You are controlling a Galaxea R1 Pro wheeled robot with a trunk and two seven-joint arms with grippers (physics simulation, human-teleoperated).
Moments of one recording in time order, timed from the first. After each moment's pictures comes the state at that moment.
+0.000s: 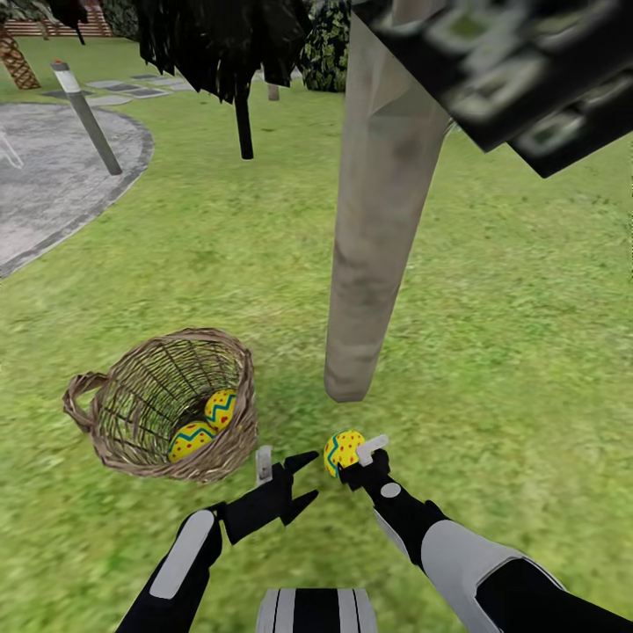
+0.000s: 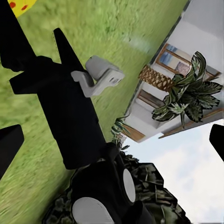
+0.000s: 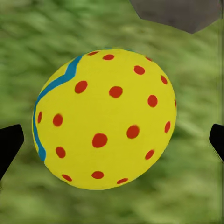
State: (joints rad) left arm -0.36 -0.12 -0.03 -1.05 1.35 0.86 -0.15; right arm -0.82 0.15 0.41 -0.15 0.00 -0.17 -0.07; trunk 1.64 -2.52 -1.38
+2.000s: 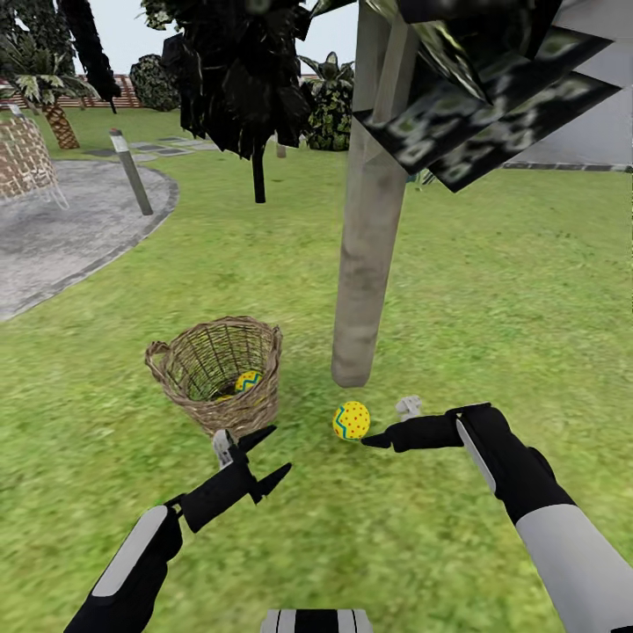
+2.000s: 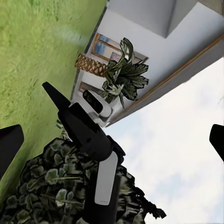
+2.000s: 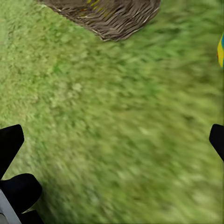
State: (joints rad) left arm -0.35 0.05 -0.07 -1.13 1.74 0.93 -0.20; right arm -0.74 -0.19 0.16 -1.03 -0.01 0.85 0.93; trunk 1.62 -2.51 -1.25
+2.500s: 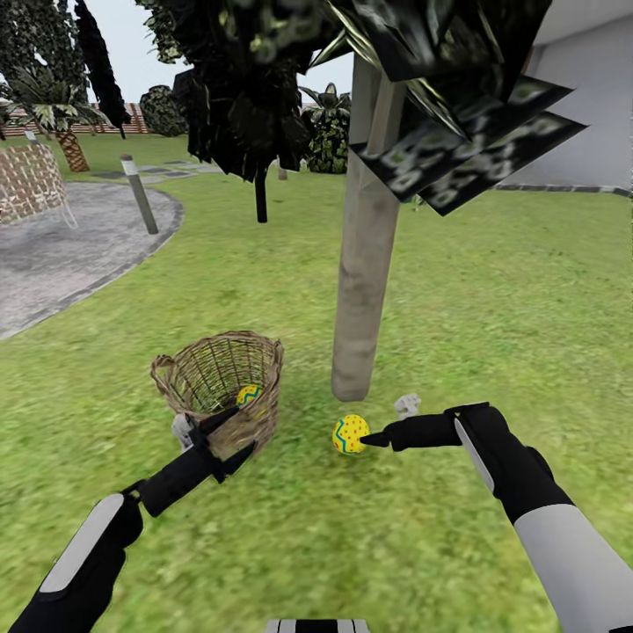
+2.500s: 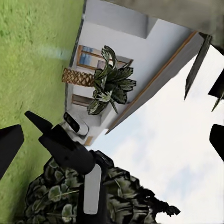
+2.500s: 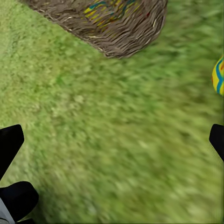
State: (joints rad) left arm -0.35 0.17 -0.01 -1.23 1.81 0.94 -0.20; right arm -0.74 -0.18 0.16 -1.04 -0.01 0.85 0.93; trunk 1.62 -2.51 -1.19
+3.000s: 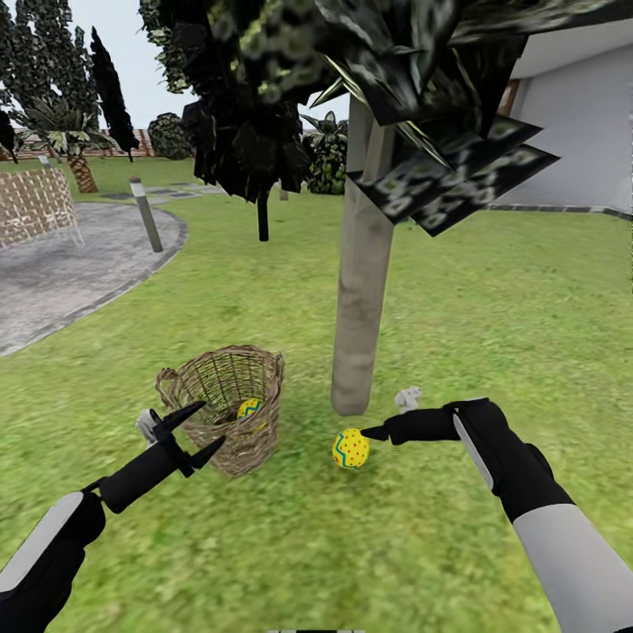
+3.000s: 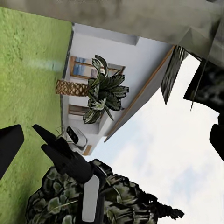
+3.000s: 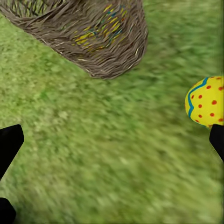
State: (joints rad) left arm -0.35 0.31 -0.01 -1.23 1.94 0.94 -0.20; right arm -0.74 -0.18 0.16 -1.09 0.00 0.85 0.84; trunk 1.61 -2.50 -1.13
